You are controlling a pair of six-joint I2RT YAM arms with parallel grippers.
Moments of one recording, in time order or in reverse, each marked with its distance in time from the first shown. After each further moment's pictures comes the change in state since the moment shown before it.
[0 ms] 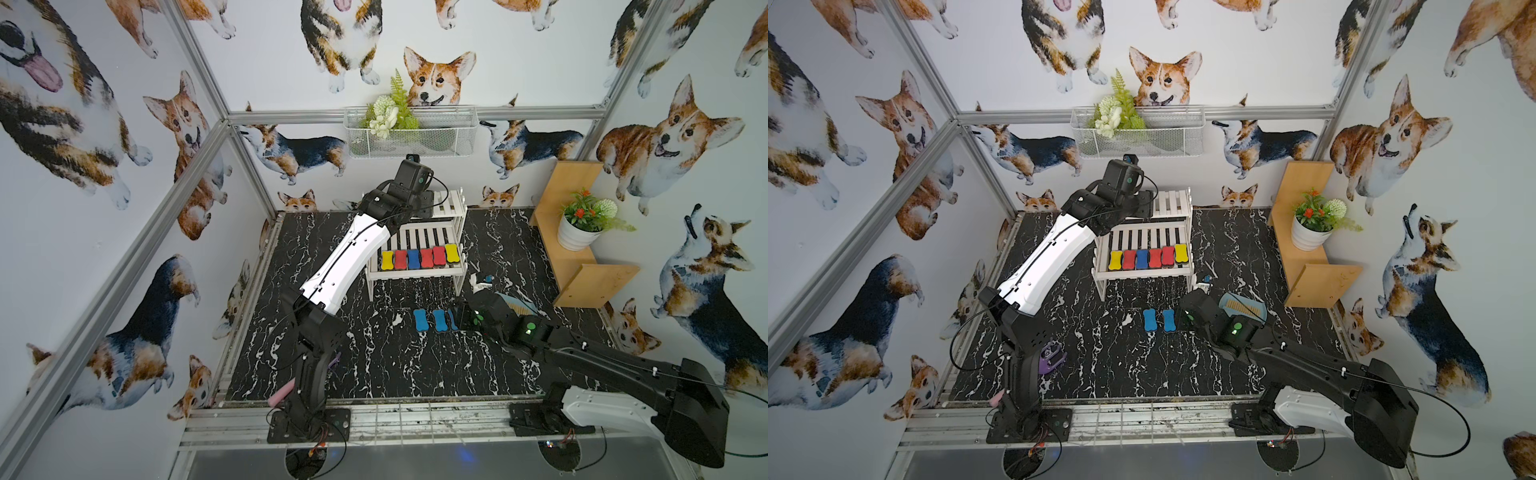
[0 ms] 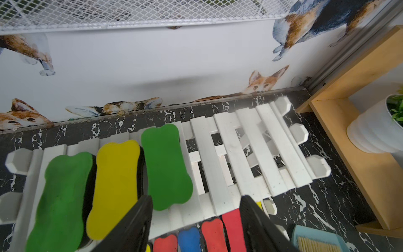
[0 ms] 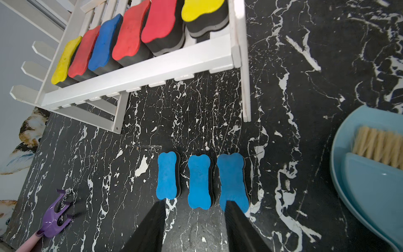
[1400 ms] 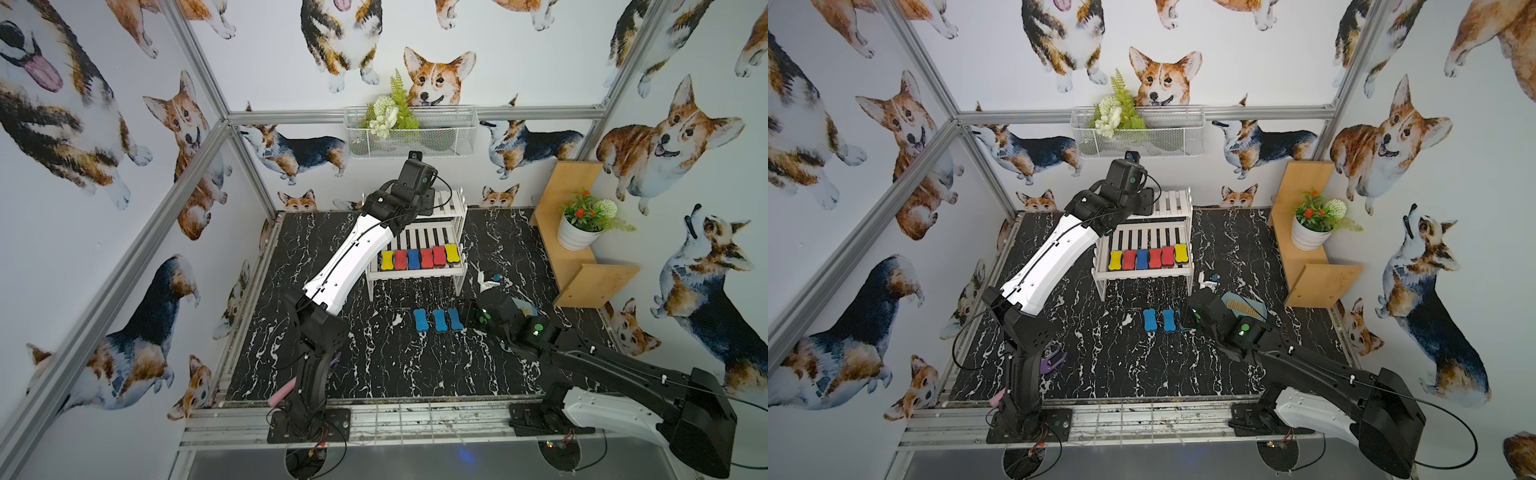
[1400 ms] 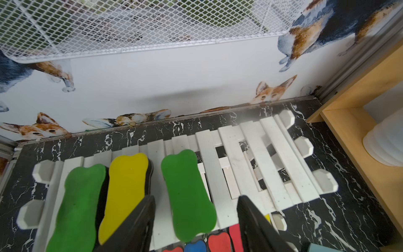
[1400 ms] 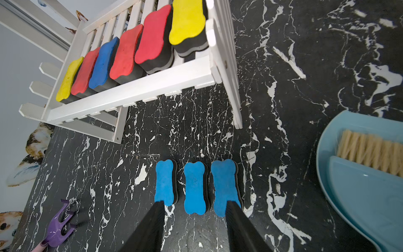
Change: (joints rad) left arm -0.019 0.015 0.017 0.030 -0.093 0.033; right arm -0.039 -0.054 -0.023 0.006 -0.004 0.001
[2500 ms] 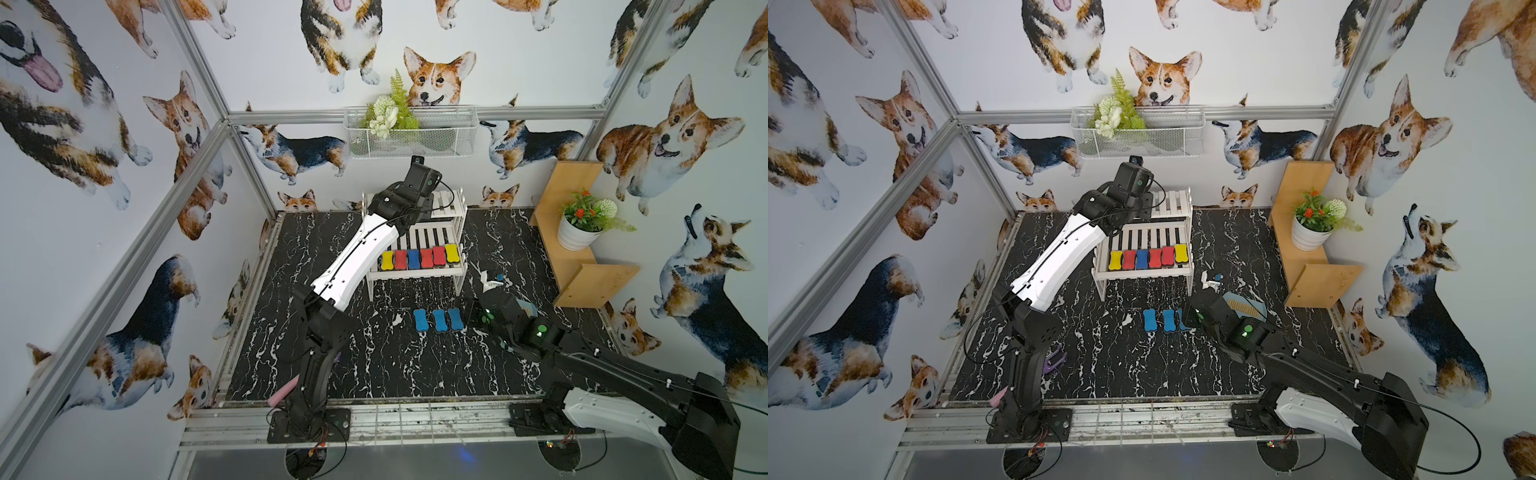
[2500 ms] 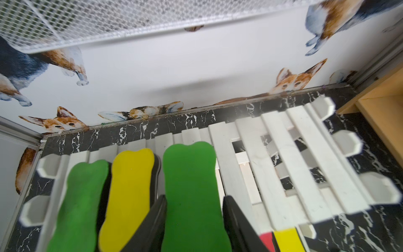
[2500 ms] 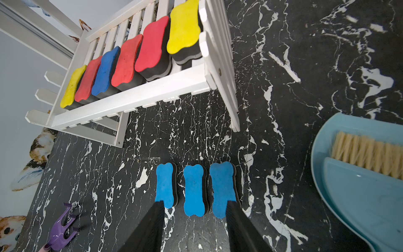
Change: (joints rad) left arm -0.014 0.005 0.023 -0.048 -0.068 0.009; right arm -0.012 -0.027 -0.007 0.000 0.004 0.004
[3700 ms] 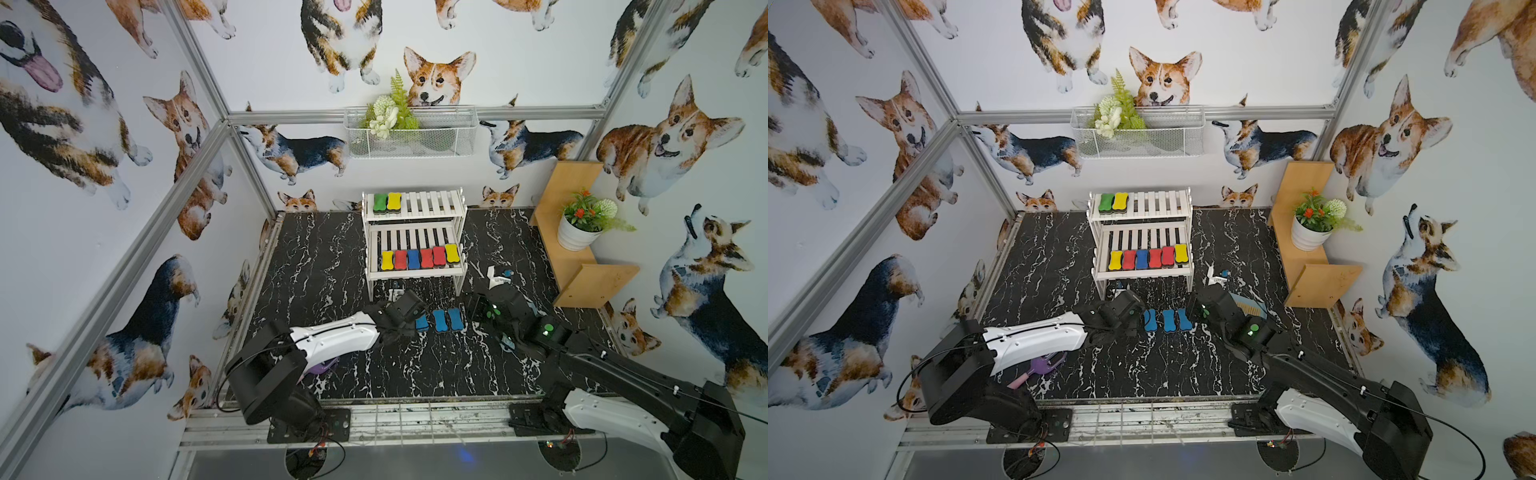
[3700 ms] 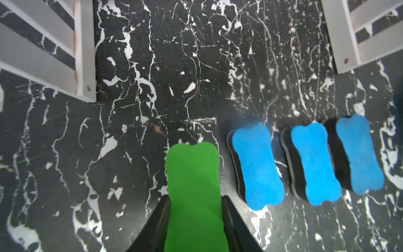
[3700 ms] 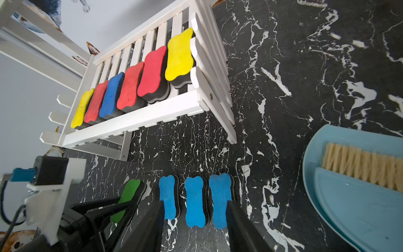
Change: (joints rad) left arm -0.227 -0.525 -1.538 0.565 0.115 -0.479; right arm -0.047 -0.040 0.006 0.008 -0.006 -0.003
